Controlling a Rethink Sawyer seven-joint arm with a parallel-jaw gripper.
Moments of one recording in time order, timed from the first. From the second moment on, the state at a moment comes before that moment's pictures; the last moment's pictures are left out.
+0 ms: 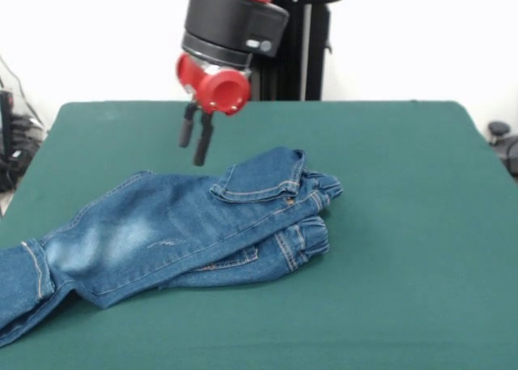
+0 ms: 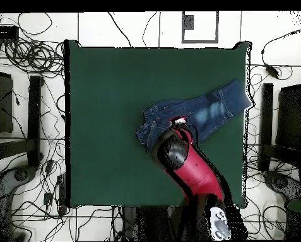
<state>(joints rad) -0.05 -0.60 -0.28 1.90 0.59 -0.03 2.13</state>
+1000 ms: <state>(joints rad) 0.02 -0.50 -0.31 1.90 0.75 -0.04 2.14</state>
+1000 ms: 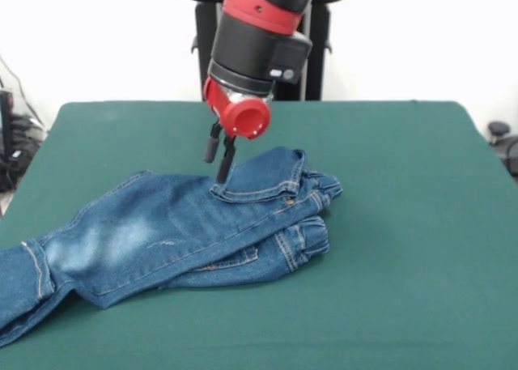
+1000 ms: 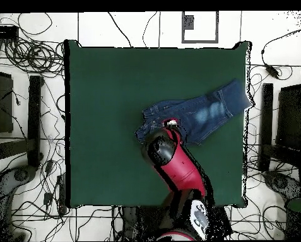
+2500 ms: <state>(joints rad) 0.10 -0.44 -0.30 1.90 0.87 -0.05 2.14</state>
